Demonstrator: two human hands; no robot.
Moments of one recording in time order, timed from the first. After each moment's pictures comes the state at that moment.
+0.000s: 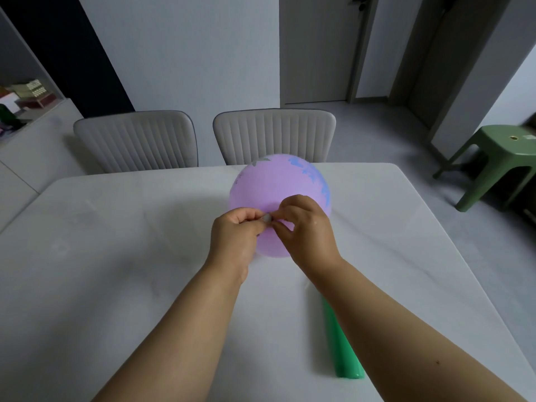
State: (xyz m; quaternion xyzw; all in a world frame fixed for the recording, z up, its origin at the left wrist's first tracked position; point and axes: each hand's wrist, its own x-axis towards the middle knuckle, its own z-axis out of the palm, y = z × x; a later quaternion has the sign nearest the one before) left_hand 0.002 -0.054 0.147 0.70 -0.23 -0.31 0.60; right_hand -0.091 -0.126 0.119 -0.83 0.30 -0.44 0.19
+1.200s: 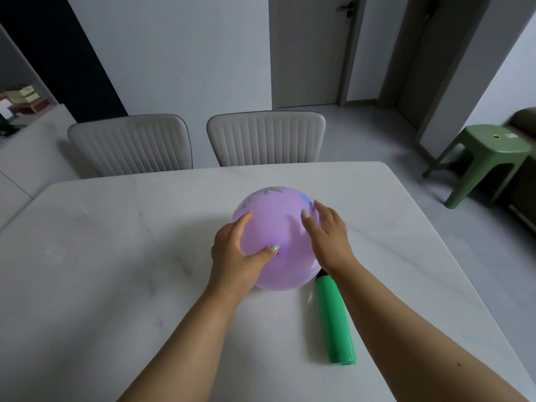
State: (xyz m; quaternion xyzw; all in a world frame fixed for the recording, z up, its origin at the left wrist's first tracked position) left_hand -0.002 -0.023 0.095 0.77 -0.38 -0.23 0.45; right_hand -0.140 -0.130 0.099 -0.70 0.49 -0.30 0.42
